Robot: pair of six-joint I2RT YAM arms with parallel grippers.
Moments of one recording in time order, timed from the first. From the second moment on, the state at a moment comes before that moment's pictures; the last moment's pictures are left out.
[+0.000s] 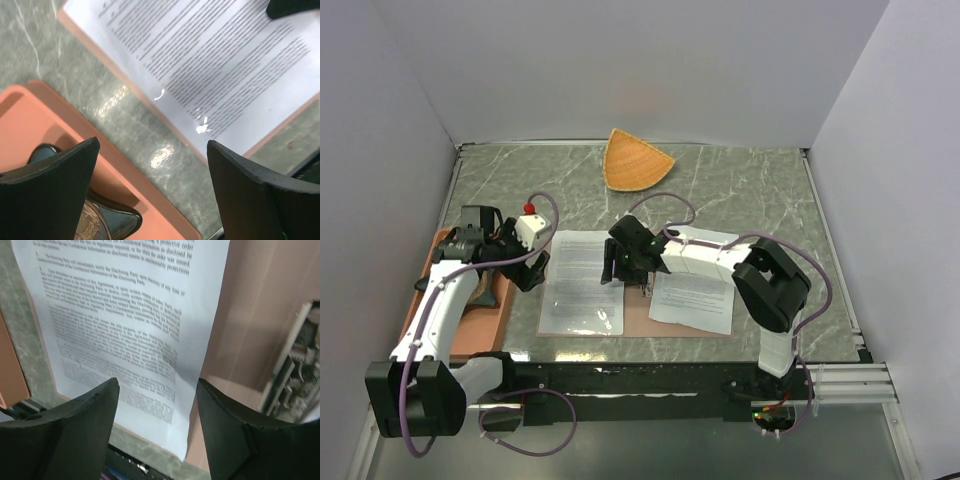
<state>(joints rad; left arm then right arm) 0.02 1.09 0.86 -0.78 0.46 0.69 0.88 1.87 1.24 -0.36 -0.05 0.89</state>
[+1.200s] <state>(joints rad) -0.45 1.48 1.18 -0.69 0.51 0.37 0.69 1.63 0.92 -0.32 -0.13 0.80</state>
